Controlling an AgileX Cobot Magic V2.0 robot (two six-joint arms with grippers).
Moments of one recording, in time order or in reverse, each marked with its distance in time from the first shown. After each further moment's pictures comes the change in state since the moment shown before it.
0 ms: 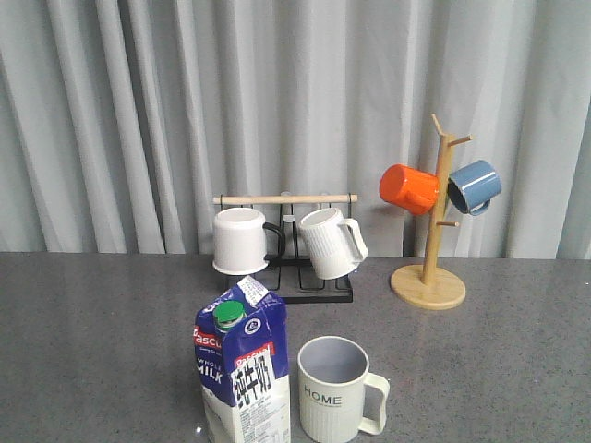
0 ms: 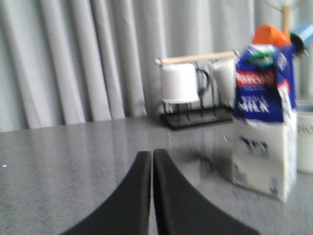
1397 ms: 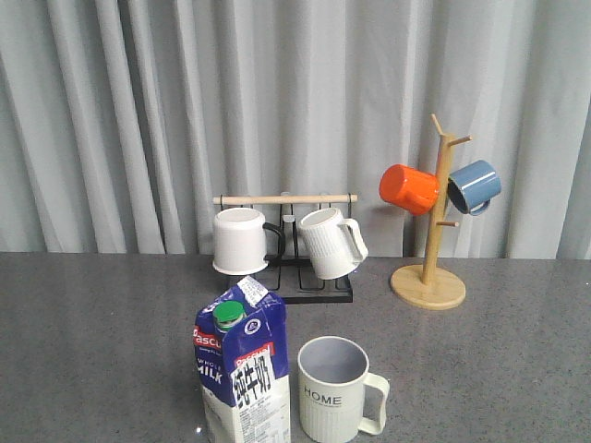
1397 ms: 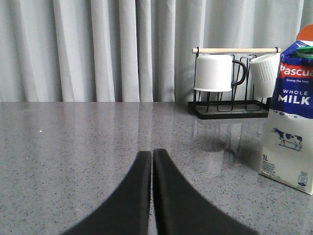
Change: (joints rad) left arm 0.106 -0.207 0.002 -0.053 0.261 -0.009; right arm 0.000 0.002 0.000 -0.001 0.007 0.000
